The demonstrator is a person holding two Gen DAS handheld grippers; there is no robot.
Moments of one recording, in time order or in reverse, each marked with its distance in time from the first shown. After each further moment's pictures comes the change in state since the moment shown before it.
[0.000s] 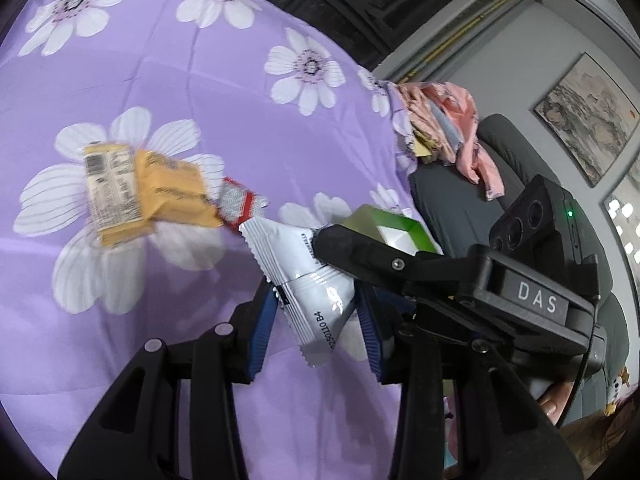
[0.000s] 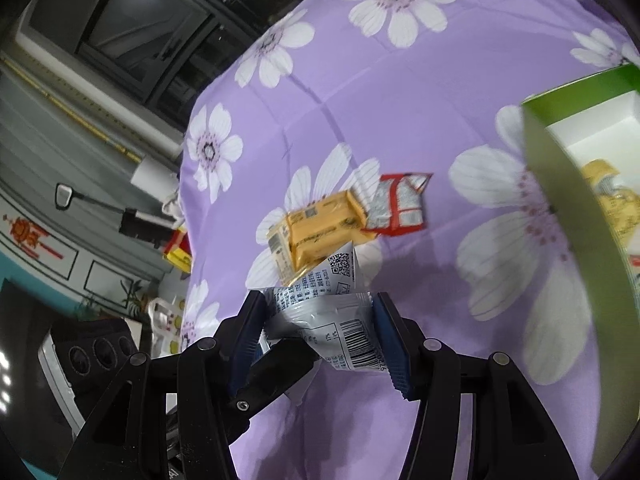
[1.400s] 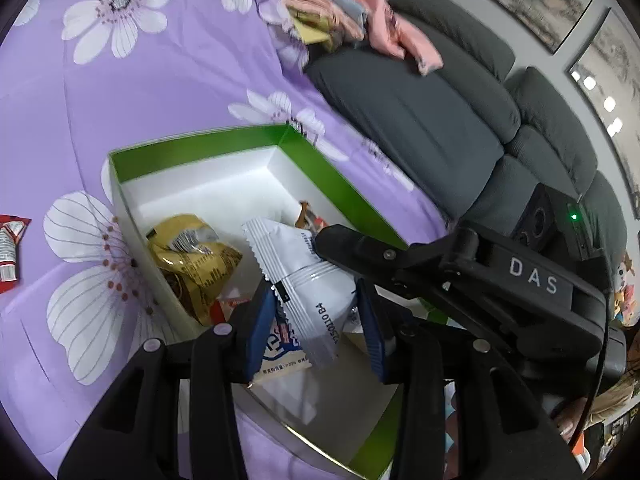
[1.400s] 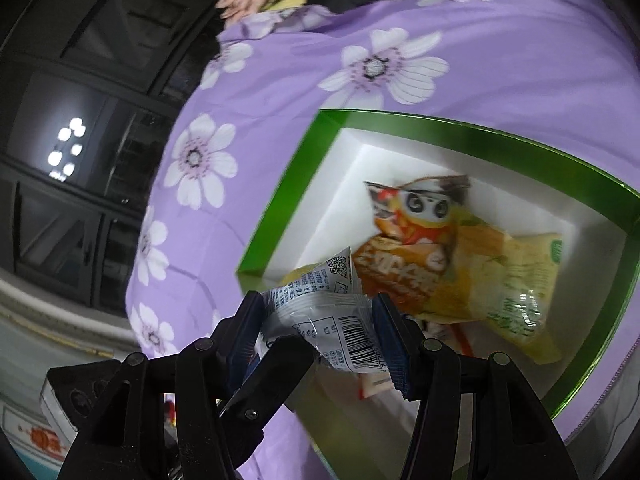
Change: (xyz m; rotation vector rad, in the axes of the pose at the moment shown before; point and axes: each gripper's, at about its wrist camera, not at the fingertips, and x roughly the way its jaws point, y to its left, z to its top) left arm 0.169 -0.152 -0.021 0.328 0.352 -0.133; right arm -0.139 -0.177 -0.004 0.578 -0.359 -0.166
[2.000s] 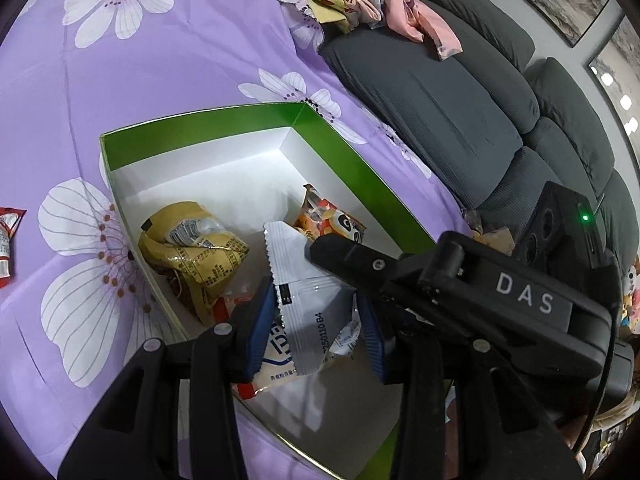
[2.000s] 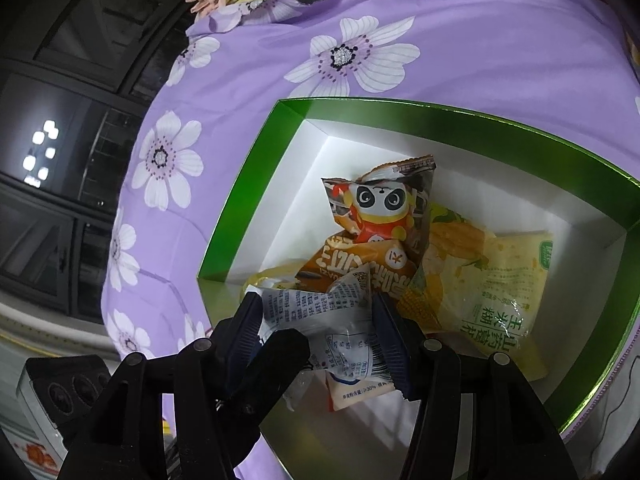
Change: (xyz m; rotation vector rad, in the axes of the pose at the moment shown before) left arm 0.018 0.005 0.003 -0.027 0.041 0.043; right arm 0.017 -0.011 0.006 0.021 0.024 -0.084
